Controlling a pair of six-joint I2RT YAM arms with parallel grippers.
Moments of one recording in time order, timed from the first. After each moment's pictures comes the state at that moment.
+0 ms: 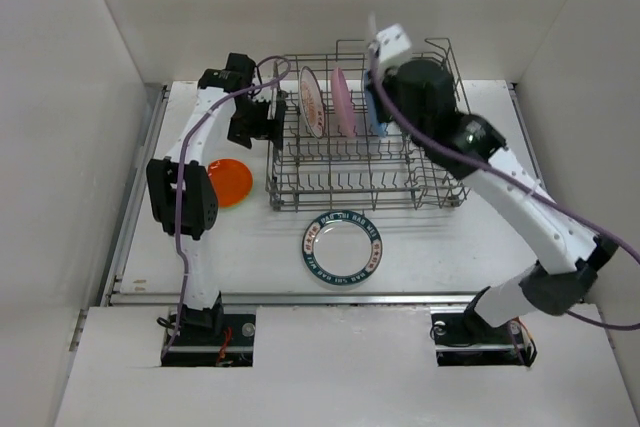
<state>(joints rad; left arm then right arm) -0.19 2.02 1.96 -1.16 0.24 -0.04 0.65 1.54 1.89 -0.56 0.42 -0.09</state>
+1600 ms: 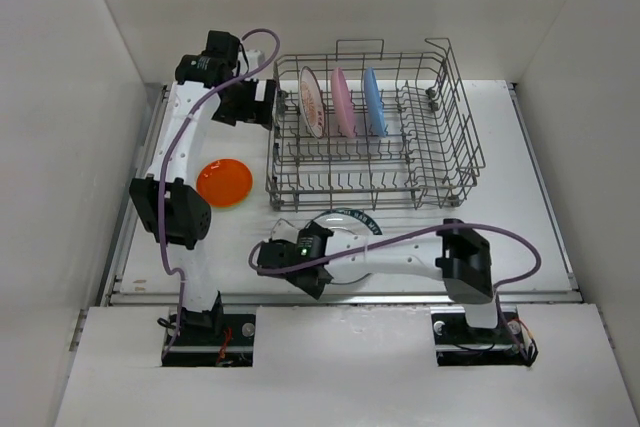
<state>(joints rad) -0.18 1.92 2.12 -1.24 0.15 0.00 1.39 1.98 1.62 -1.19 0.53 0.42</state>
